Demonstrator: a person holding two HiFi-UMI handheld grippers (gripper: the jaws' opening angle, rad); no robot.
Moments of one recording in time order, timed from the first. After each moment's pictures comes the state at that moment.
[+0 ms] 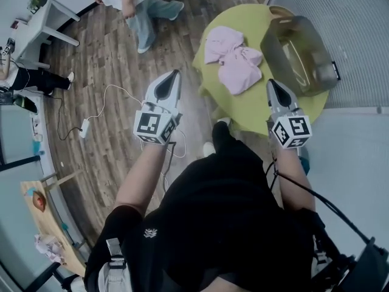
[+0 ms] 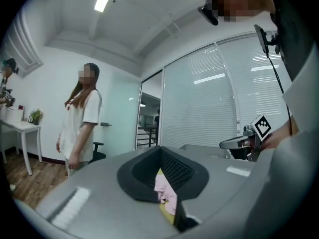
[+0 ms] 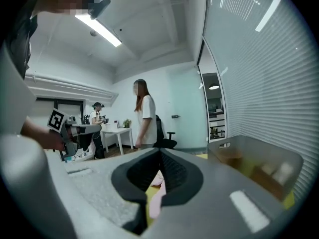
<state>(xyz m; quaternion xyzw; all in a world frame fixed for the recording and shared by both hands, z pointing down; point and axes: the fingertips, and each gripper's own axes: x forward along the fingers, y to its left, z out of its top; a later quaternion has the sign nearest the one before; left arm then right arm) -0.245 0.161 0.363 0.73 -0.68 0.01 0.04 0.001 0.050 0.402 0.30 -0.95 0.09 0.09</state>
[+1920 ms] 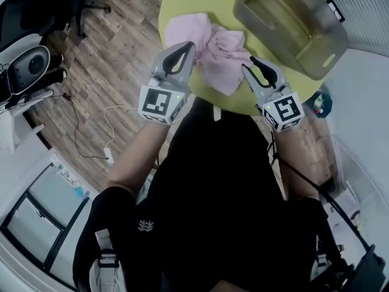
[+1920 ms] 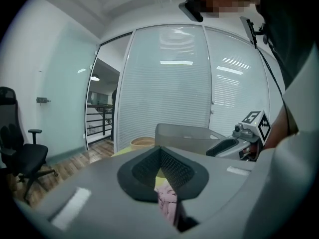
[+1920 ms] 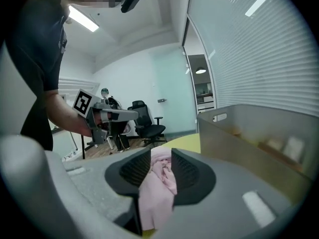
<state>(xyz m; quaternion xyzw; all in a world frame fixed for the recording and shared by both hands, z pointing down) -0.186 -0.122 0.475 0.89 -0.44 0.10 0.09 -0.049 -0.074 0.524 0.35 -0.91 0.15 0.15</state>
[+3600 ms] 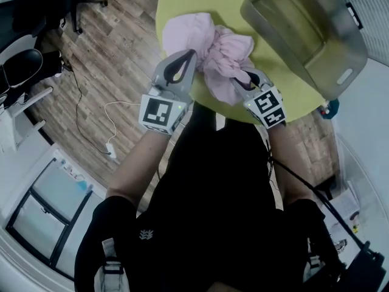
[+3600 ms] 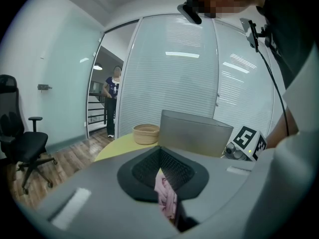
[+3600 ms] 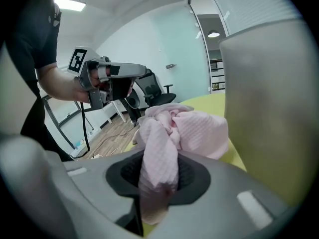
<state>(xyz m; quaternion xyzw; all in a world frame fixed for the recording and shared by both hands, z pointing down) -0.185 -0.139 0.544 0.88 -0.43 0.13 0.14 -0.087 -0.062 0.668 0.25 -0.89 0.23 0.30</state>
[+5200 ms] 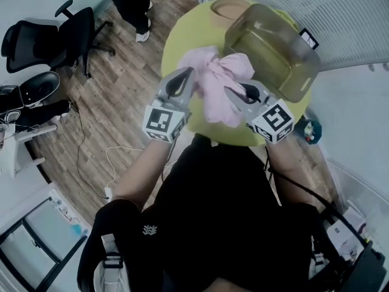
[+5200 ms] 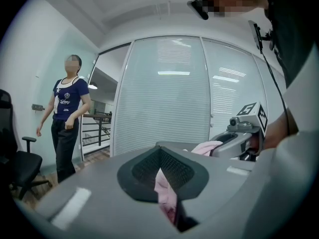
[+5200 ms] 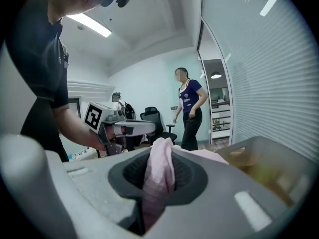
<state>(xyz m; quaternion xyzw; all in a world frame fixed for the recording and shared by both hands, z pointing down) -0.173 -0.142 0.399 0.90 -0.43 0.05 0.06 -0.083 -0.094 0.418 0.28 -0.94 0.11 0.13</state>
